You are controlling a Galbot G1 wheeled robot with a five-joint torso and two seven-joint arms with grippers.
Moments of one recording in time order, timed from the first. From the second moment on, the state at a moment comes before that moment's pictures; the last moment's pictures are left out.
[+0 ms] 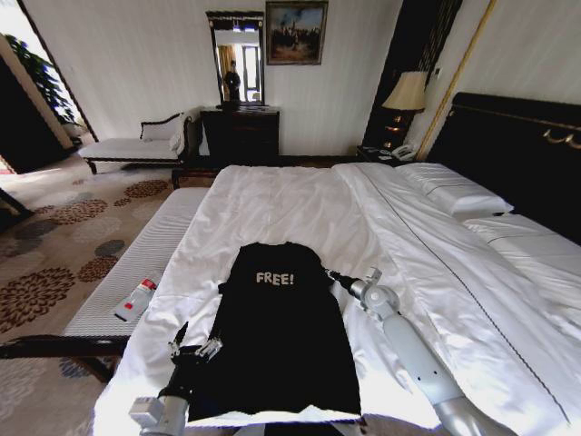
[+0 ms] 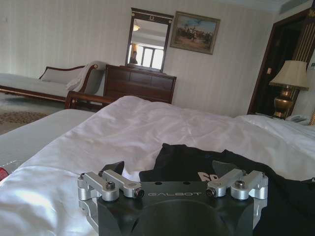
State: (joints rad) left arm 1.99 -1.20 -0.49 -2.25 -0.41 -0.18 -0.18; right arm -0.87 1.11 0.29 1.43 1.25 -0.50 0.16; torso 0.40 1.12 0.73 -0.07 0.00
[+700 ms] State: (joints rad) left arm 1.98 -1.21 -0.49 -2.26 -0.42 -0.18 -0.18; right arm -0.84 1.06 0.26 1.44 1.08 -0.48 0.15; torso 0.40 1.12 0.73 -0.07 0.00
